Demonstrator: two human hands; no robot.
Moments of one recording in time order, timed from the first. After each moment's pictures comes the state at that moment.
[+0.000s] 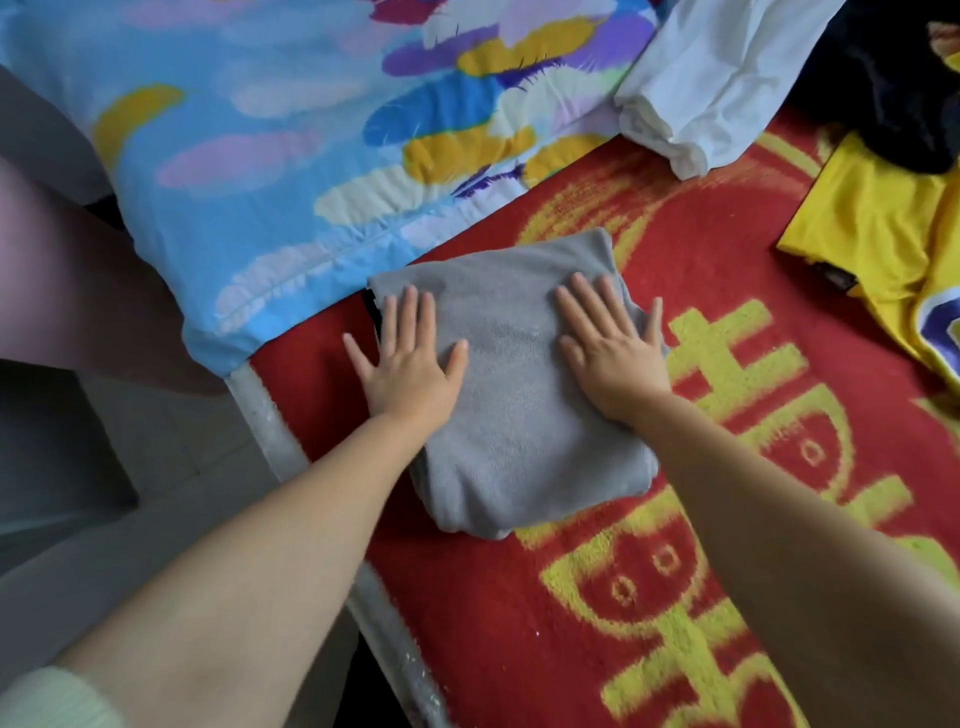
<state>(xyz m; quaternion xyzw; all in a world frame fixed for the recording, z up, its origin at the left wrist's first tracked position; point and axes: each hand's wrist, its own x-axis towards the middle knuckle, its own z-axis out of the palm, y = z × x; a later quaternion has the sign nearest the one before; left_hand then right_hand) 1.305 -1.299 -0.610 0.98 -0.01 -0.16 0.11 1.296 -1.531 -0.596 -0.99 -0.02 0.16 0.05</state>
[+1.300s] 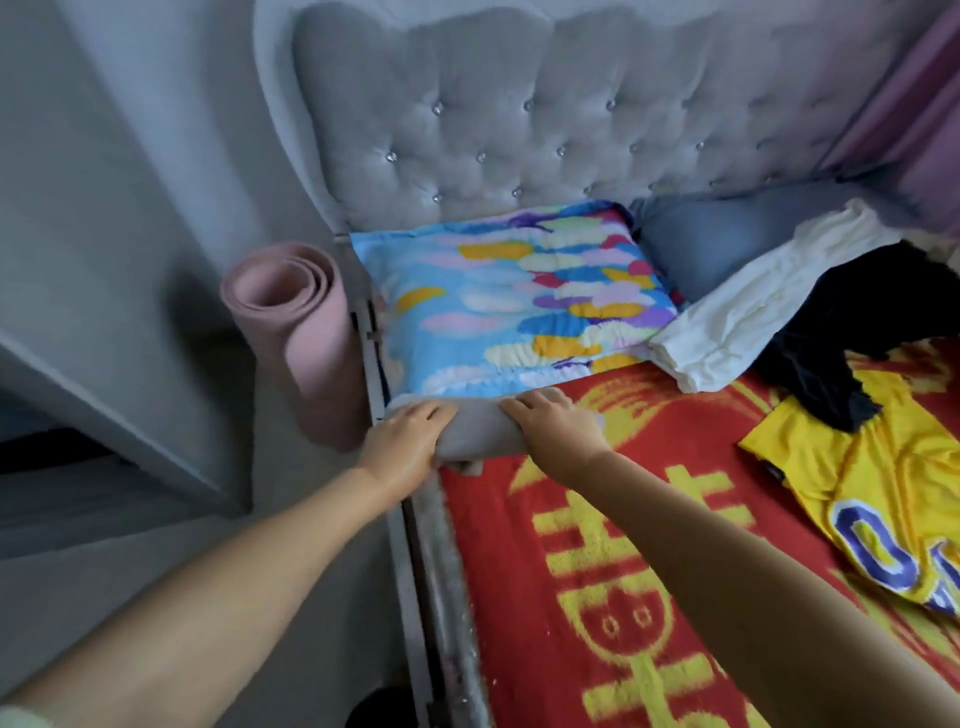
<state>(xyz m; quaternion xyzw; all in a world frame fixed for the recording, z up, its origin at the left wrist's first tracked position) 1.180 -1.175 -0.378 0.98 -0.09 -0.04 0.15 1.216 -1.381 -0.338 -0.96 -0.26 0.08 -0.05</state>
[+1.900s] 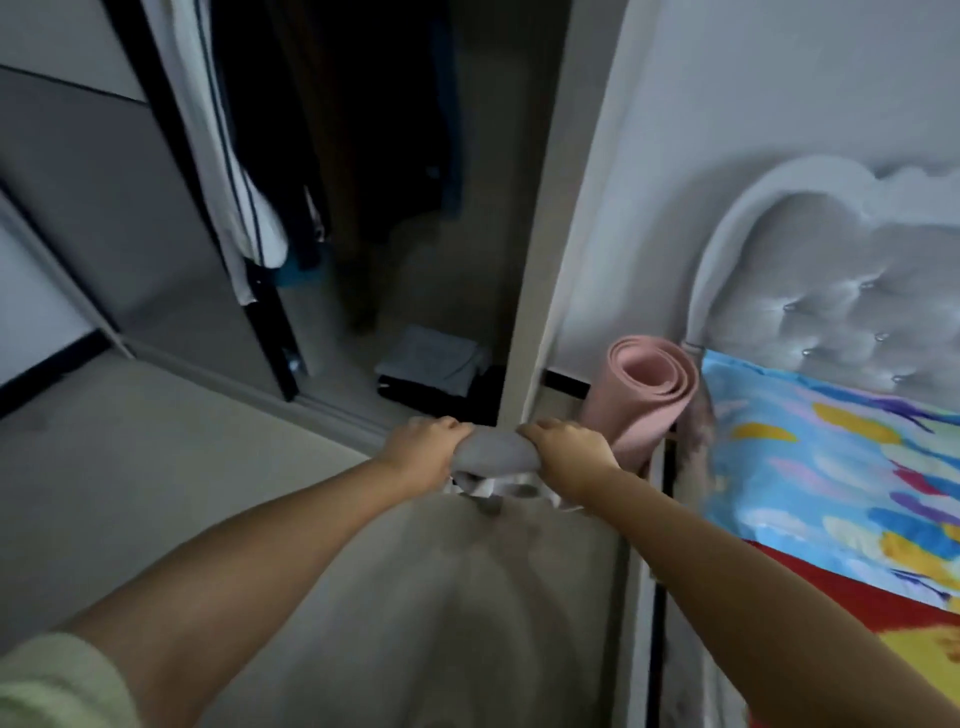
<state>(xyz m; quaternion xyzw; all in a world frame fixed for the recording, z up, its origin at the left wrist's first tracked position) 0.890 -0.803 -0.272 0.97 0.18 -0.08 0.11 1.033 -0.957 -0.248 -0.84 -0.54 0.11 -0.05</state>
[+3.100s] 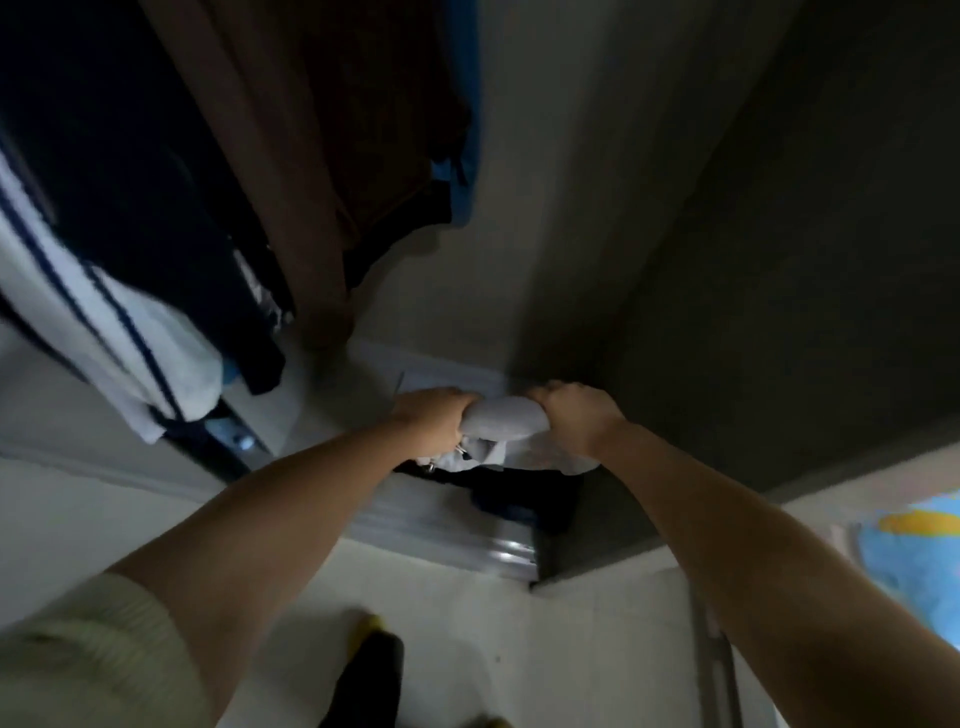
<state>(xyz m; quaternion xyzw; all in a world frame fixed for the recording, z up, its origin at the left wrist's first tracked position) 1.087 -0.360 -0.360 0.96 0.13 -0.12 0.20 1.197 -0.531 -0.299 -0.84 -0.49 0.17 -0.15</state>
